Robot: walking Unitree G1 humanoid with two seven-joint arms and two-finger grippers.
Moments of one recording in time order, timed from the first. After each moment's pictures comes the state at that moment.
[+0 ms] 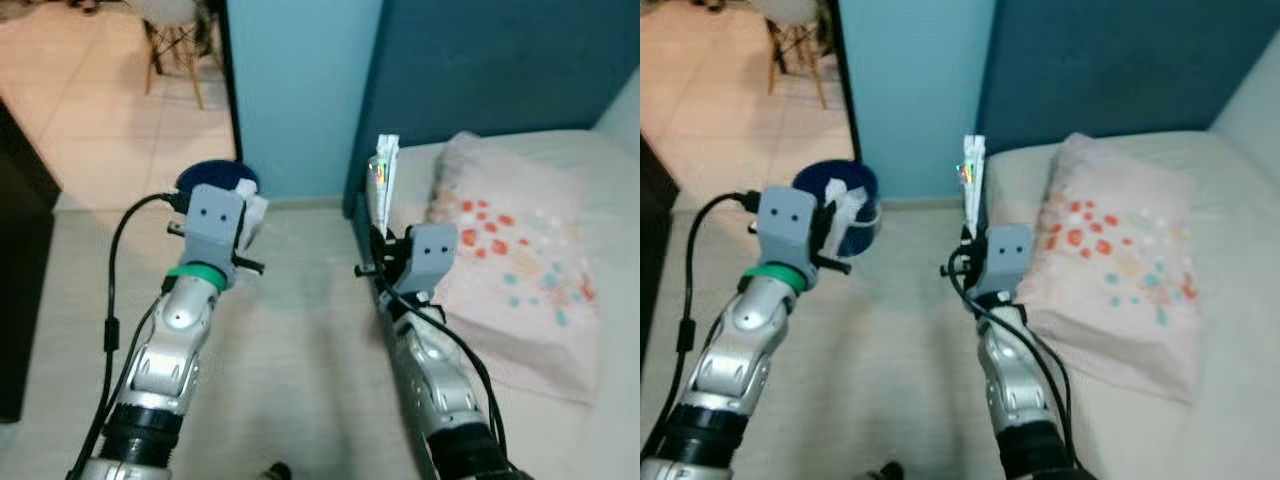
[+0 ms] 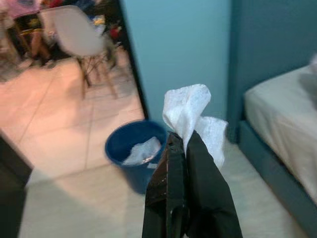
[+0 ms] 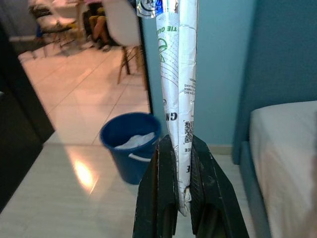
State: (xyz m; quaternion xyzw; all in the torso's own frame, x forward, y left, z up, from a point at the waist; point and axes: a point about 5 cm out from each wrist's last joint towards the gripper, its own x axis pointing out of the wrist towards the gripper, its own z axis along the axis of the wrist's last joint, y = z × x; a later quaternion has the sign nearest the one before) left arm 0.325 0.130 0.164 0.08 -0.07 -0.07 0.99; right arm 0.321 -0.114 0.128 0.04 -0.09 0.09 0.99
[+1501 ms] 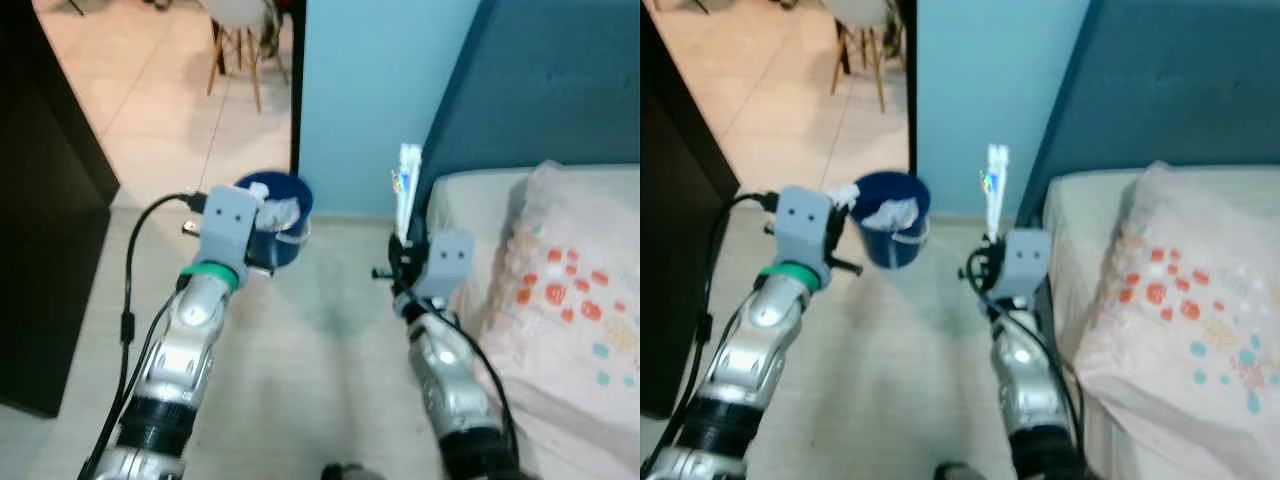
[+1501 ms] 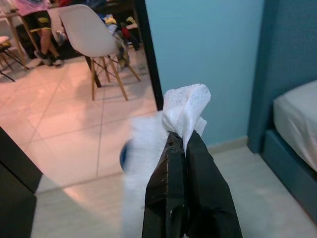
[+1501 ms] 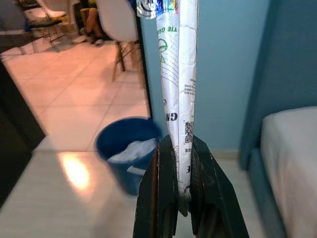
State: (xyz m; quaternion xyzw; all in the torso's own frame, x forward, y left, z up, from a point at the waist) left arm 0.333 0.121 0.167 0.10 -0.07 -0.08 0.99; right arm 0.323 -0.132 0.120 0.05 -0.07 0.04 1.00
